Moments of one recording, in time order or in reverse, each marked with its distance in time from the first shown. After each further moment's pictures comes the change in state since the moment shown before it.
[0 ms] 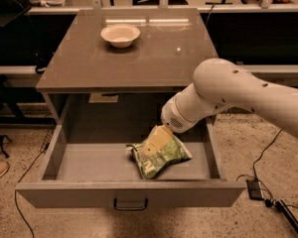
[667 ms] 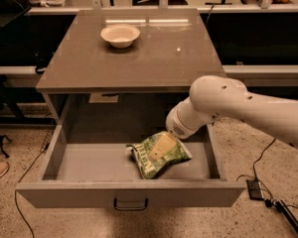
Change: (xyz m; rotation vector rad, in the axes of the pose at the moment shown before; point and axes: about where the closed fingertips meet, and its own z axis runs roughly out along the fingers) arm 0.043 -0.037 0.035 0.088 0.073 -0.005
